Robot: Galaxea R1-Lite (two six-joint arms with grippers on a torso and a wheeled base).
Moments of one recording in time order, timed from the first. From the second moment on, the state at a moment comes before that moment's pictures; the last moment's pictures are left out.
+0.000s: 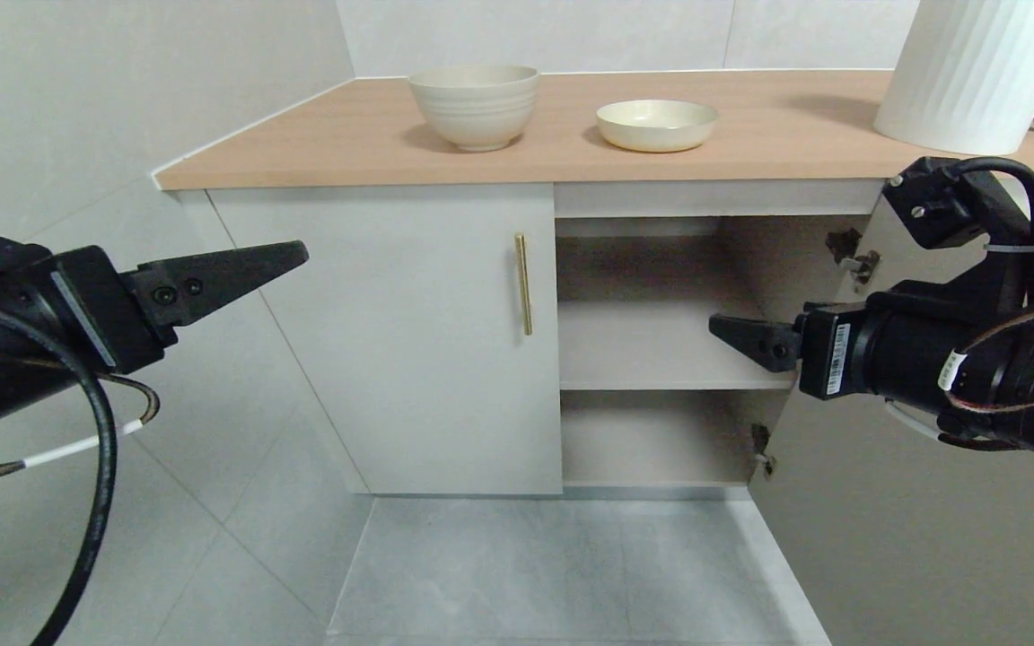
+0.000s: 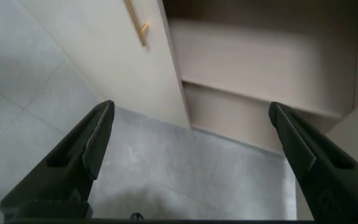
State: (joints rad) left arm -0.33 1.17 -0.82 -0.33 -0.14 -0.26; right arm 0.66 1.43 -0.90 -0.35 -0.24 0.14
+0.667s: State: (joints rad) left arm -0.33 1.18 -0.82 -0.33 -0.14 -0.26; right arm 0.66 1.45 -0.89 -0.36 -0.24 0.15
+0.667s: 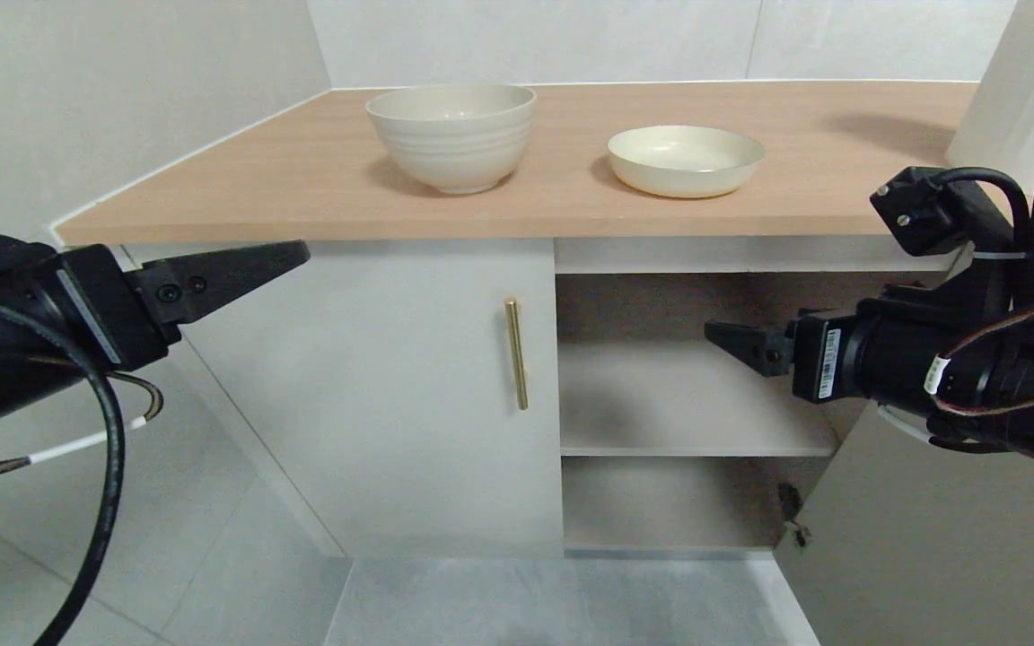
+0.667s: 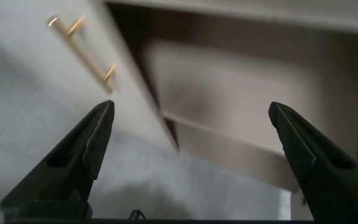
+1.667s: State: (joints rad) left arm -0.32 1.17 -0.82 -0.34 -0.14 -0.27; right arm 0.67 1.44 -0.82 -0.45 -0.24 0.14
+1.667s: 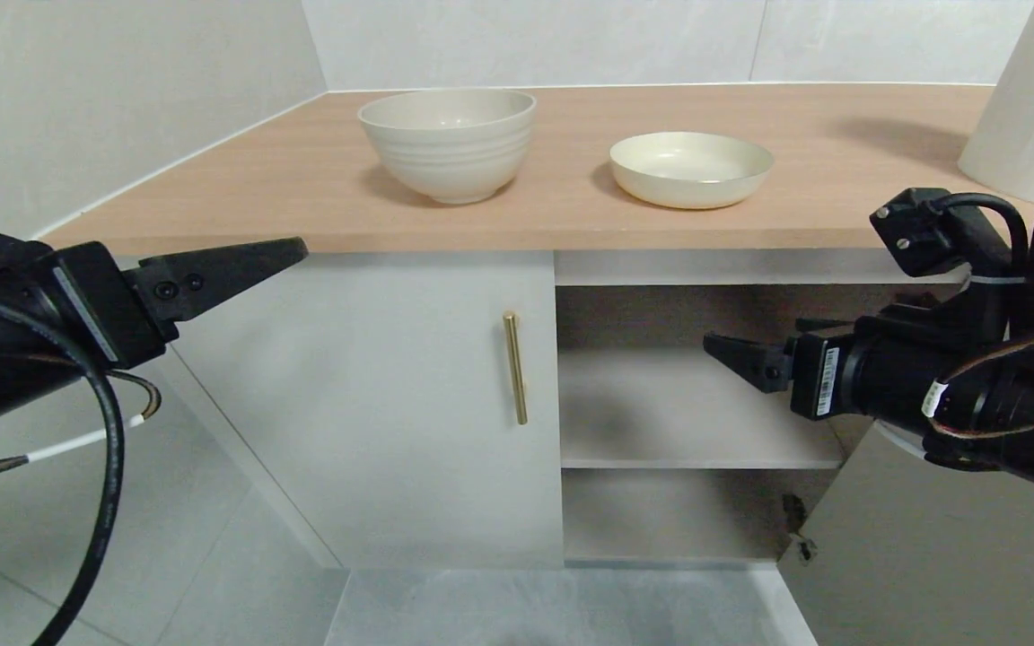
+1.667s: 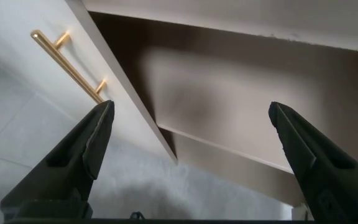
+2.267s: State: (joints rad) left arm -0.33 1.18 -0.82 -0.34 -0.14 -0.27; right arm 0.71 1.41 -0.80 -0.45 -0.24 0.14
